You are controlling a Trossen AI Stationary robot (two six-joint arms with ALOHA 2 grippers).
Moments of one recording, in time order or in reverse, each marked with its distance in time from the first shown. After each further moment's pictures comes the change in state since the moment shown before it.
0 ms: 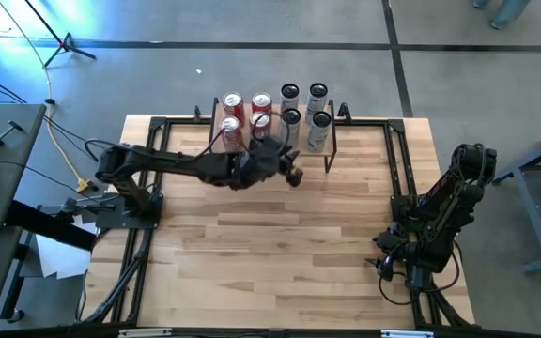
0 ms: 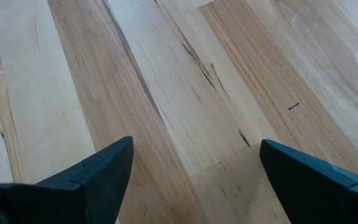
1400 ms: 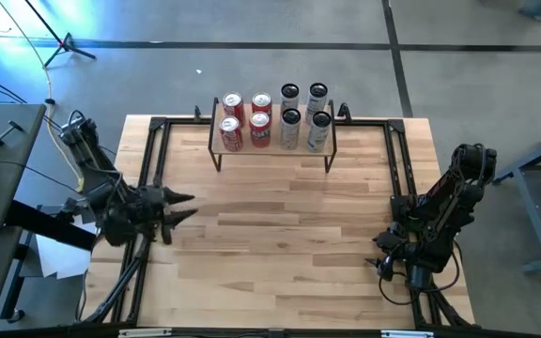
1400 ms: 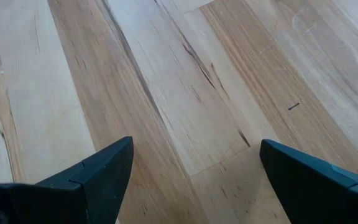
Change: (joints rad) left arm -0.948 -1.047 -0.822 -0.411 -0.511 -0.256; right arm 0.000 0.000 0.000 0.000 0.000 0.000
